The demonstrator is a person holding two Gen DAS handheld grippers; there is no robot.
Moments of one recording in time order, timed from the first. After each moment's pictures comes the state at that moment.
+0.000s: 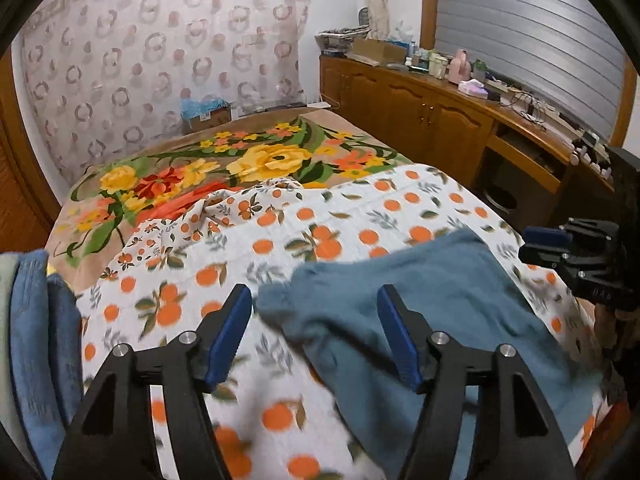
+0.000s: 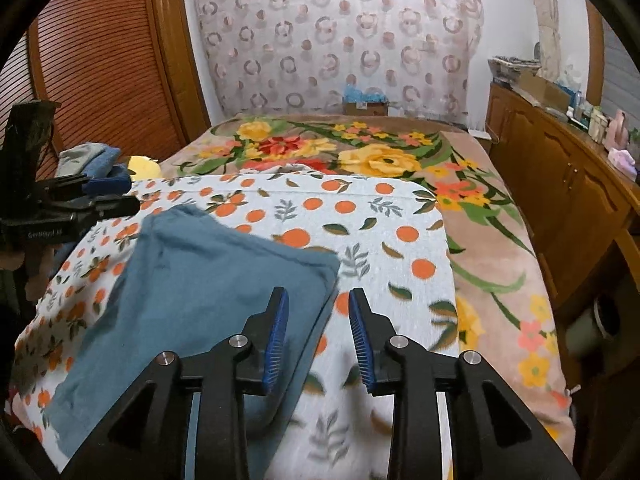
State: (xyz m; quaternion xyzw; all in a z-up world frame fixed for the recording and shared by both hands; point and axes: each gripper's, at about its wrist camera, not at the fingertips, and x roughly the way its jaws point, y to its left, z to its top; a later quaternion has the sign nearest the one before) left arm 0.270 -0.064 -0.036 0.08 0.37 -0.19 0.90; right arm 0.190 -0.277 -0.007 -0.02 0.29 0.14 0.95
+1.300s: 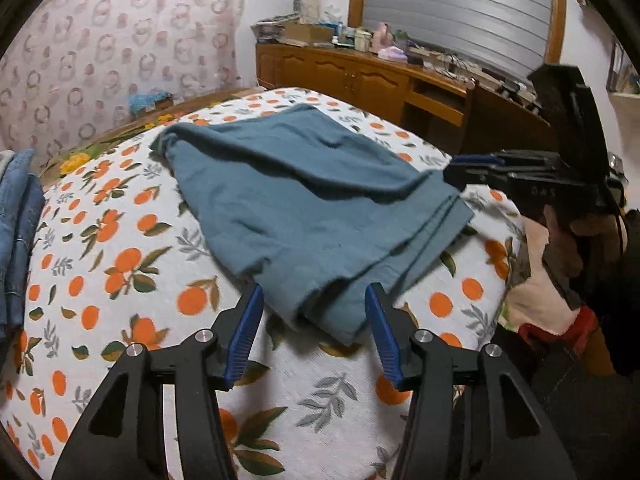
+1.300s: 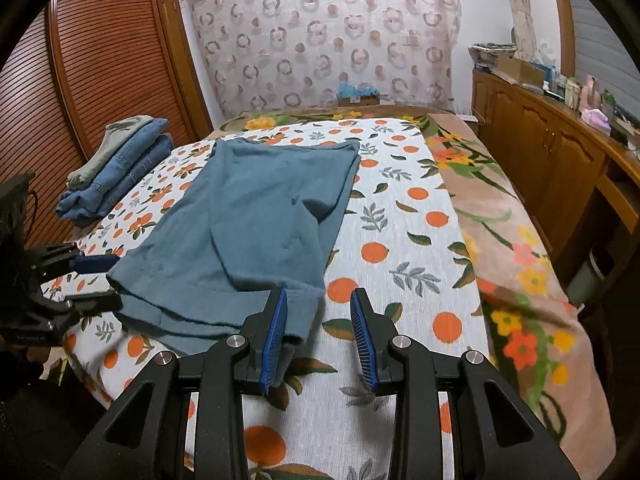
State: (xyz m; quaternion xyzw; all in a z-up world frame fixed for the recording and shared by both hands) left arm 0.065 -0.088 -0.084 0.10 0.39 -0.28 0.87; right arm 0.036 -0.288 -0.042 0.01 0.30 0.13 0.95
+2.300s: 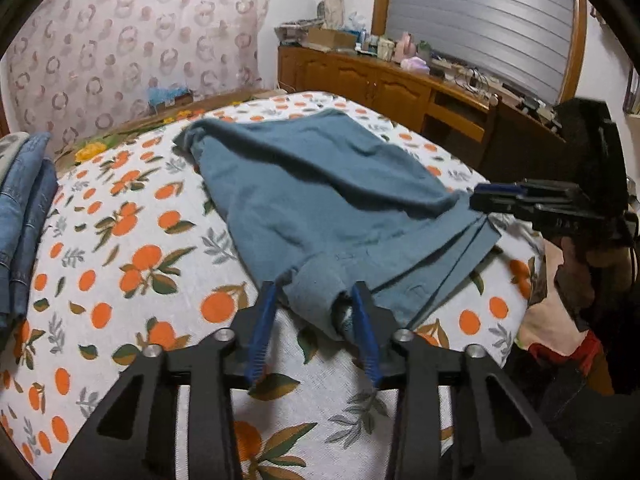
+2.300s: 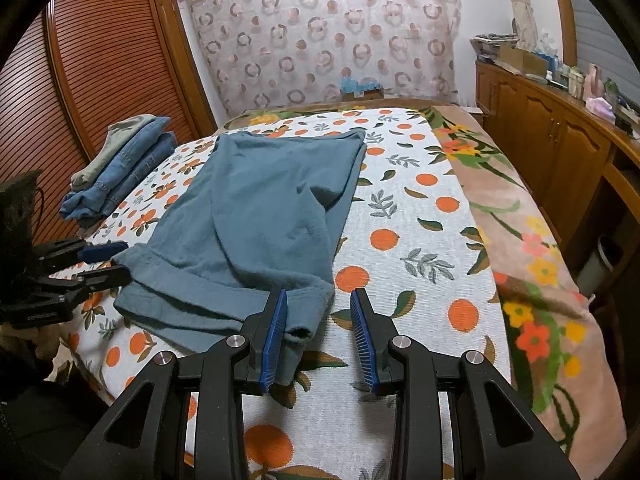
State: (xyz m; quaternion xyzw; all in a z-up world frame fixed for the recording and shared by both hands) left arm 0.080 -0.078 -0.088 0.07 0.38 -0.25 0.88; right arm 0.040 -0.285 -0.050 0.03 0.30 0.14 0.94
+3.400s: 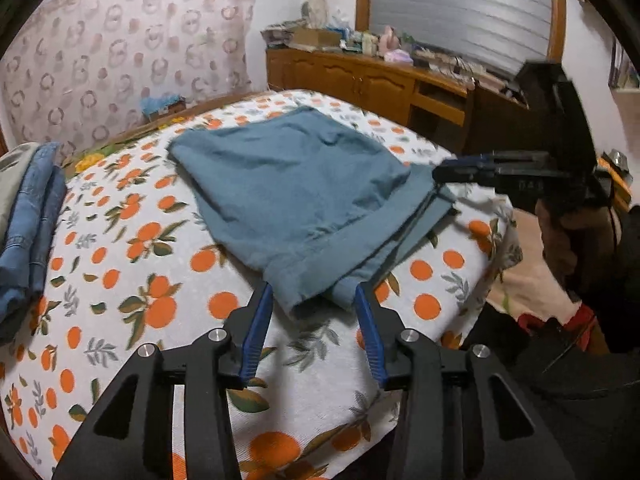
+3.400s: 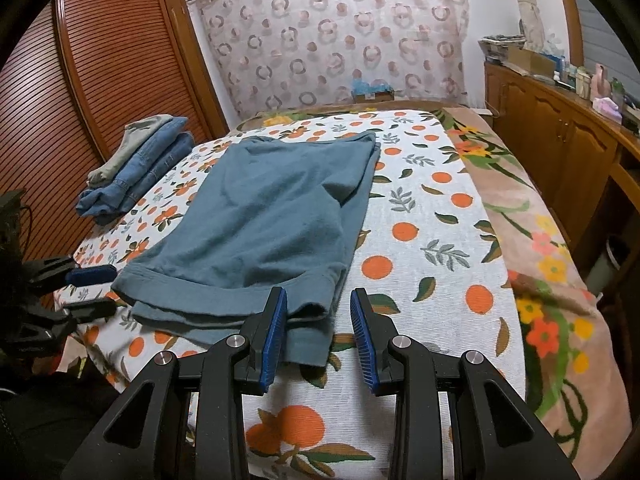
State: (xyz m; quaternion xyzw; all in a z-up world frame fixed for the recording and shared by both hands) left arm 0.029 -0.082 -0.078 0.10 0.38 -0.26 0.88; right arm 0.024 -0.276 -0.048 0.03 0.30 0.15 0.94
